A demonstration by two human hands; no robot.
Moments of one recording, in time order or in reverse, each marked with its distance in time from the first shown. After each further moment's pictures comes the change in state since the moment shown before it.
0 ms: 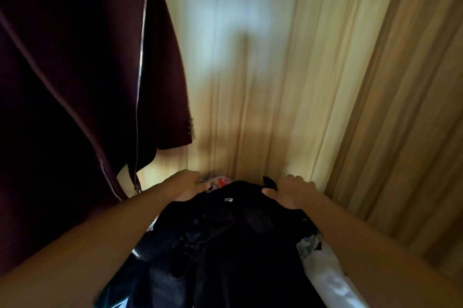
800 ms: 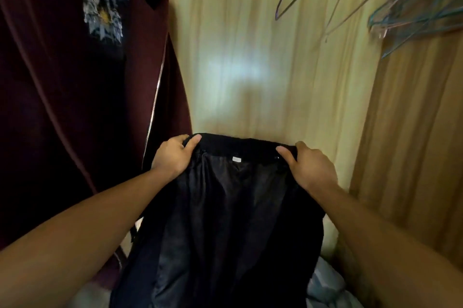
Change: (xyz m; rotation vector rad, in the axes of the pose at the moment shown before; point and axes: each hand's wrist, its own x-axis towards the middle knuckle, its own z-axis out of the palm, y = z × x) left_hand -0.005 0.044 -0.156 -0.331 0.834 0.050; right_hand 0.010 0.006 -0.145 0.215 0.899 -0.042
